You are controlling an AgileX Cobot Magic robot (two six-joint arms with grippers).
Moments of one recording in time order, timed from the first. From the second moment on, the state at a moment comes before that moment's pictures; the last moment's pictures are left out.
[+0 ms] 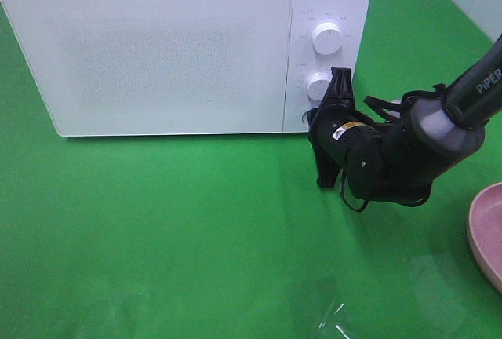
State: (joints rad) left arm 0.02 -0.01 -0.52 -0.19 1.09 0.13; right arm 0.53 2.16 -0.86 0.47 -0.92 1.50
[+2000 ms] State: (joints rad) left arm 0.02 -0.01 -0.52 -0.19 1.09 0.13; right arm 0.51 2.16 -0.96 0.59 -0.70 1.30
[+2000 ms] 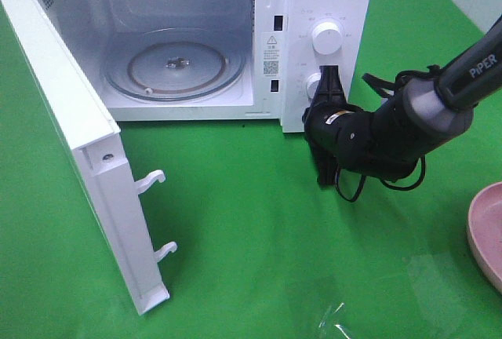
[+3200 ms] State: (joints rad) left arm 0.02 -0.01 -0.52 -0.19 1.09 0.13; right arm 0.47 1.78 -0.83 0.26 -0.17 0.72
